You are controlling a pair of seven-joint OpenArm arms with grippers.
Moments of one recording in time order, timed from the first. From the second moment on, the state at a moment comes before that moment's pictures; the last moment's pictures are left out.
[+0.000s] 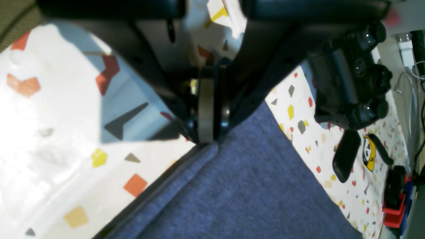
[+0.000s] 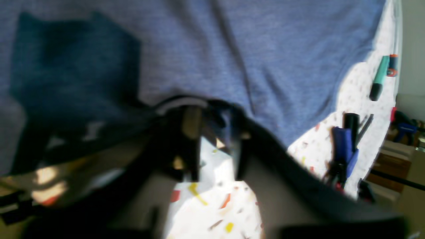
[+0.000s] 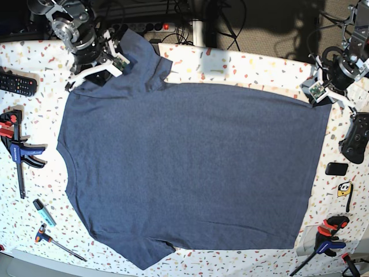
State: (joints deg) left arm 17.3 -34.1 2.0 81.6 23.0 -31.0 -1.5; right arm -24.7 41.3 -28.1 103.7 -23.2 8.3 -33.5
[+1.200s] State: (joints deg) left arm 40.0 -30.9 -12.9 95.0 1.6 -23.7 -2.6; right arm -54.9 45.1 -15.7 118.7 -27.7 -10.7 -32.9
